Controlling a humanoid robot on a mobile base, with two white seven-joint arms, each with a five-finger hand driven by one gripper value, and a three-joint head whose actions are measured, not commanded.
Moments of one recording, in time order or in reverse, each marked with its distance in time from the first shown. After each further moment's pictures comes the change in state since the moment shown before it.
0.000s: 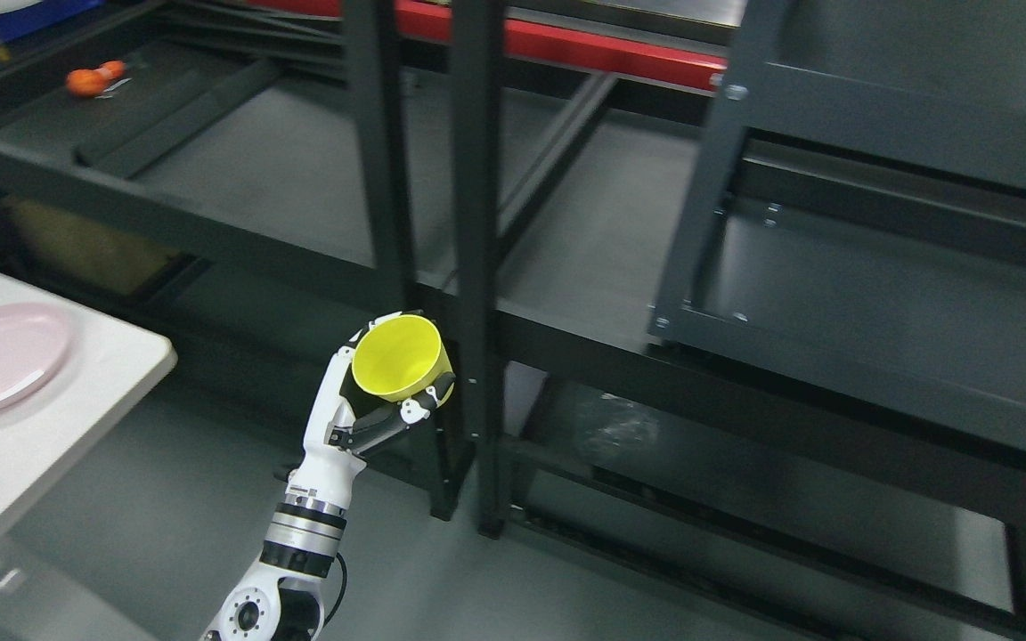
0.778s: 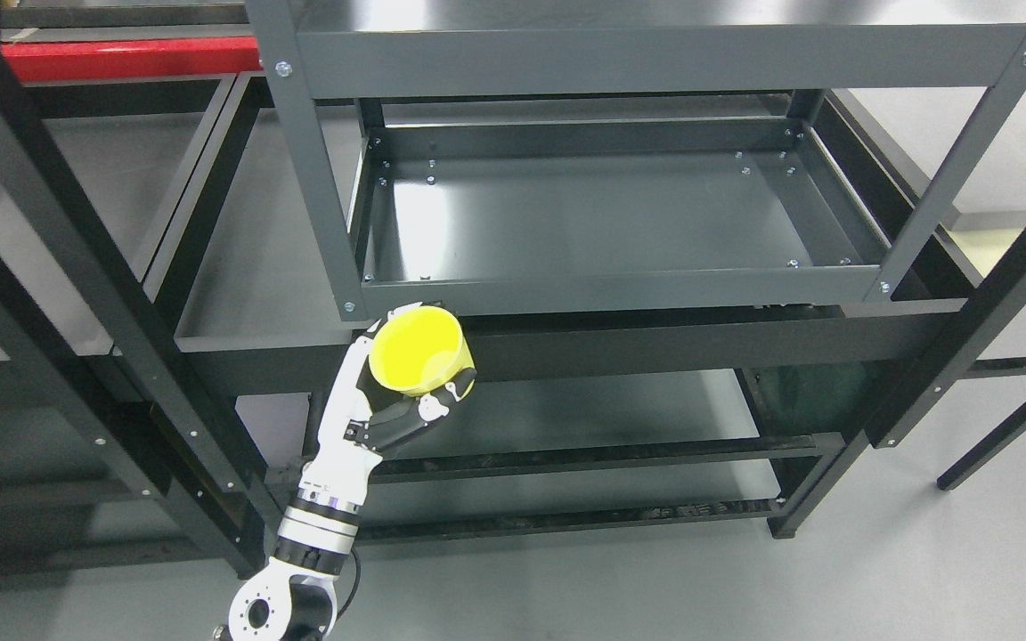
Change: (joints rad) left arm -0.010 0.000 -0.045 -0.045 0.000 0.000 0.000; right arm -0.001 0.000 0.000 0.000 0.000 0.000 0.004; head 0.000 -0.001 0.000
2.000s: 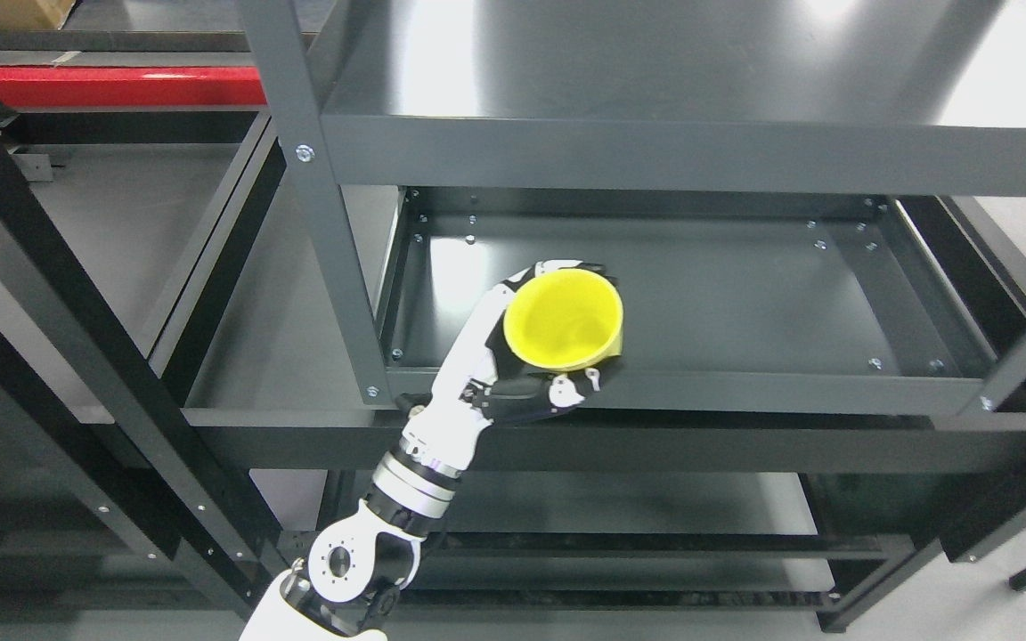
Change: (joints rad) left arm -0.192 0.000 -0.268 -0.040 0.000 0.003 -0.048; right arm 0.001 0.000 0.000 0.000 0.000 0.000 -0.006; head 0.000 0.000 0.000
